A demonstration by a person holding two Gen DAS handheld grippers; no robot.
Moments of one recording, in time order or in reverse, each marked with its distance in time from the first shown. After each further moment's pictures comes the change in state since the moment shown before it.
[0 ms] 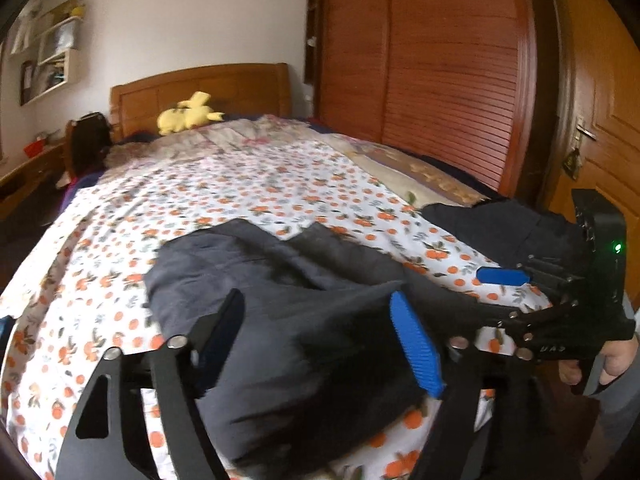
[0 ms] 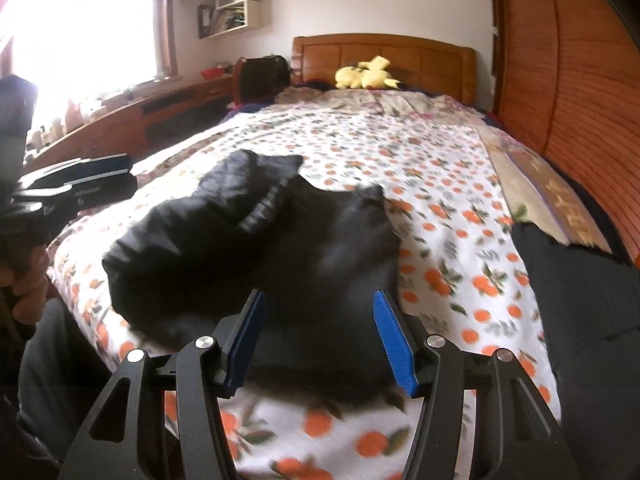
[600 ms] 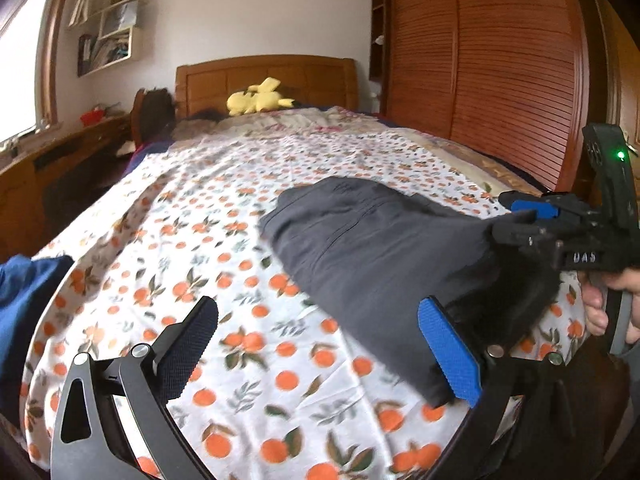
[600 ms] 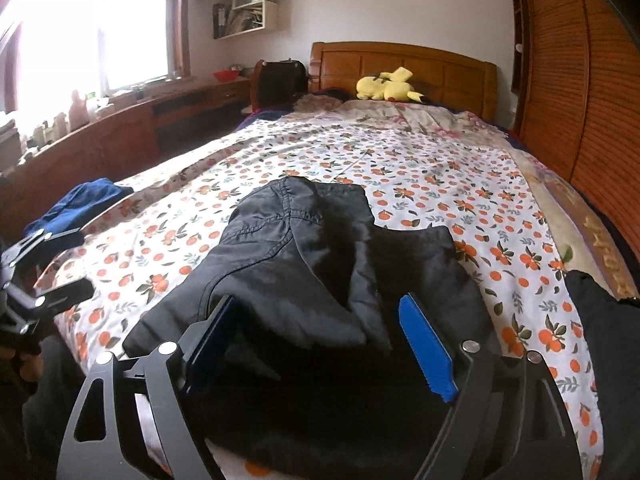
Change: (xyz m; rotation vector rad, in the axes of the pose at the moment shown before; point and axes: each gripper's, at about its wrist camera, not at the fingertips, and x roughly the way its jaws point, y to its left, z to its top) left arm -0.045 0.125 -0.078 -0.093 0.012 0.167; right arm 0.061 0.082 0.050 -0.017 -0.020 -0.003
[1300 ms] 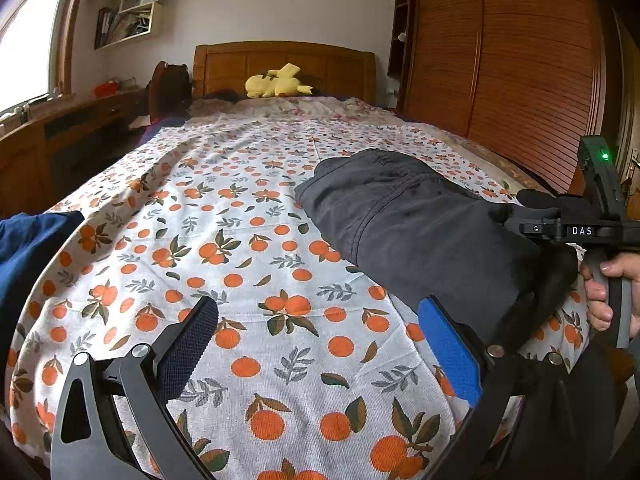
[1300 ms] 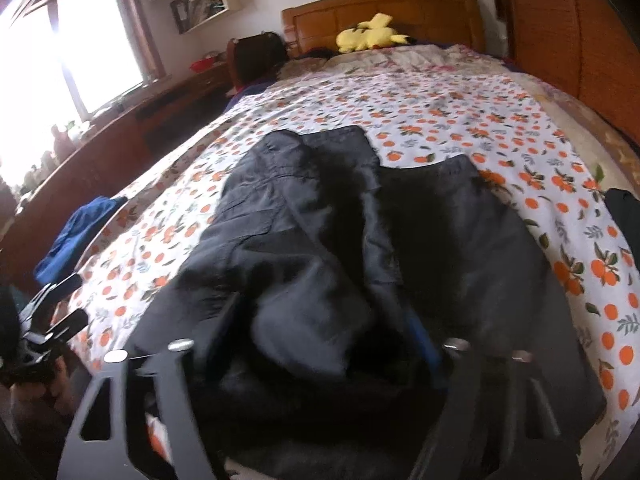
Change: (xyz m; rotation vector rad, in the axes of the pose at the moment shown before) left arm 0.011 0.047 -0.034 -0.071 0.025 0.003; right arm 0.043 -0.014 -0.014 0.186 0.142 0.106
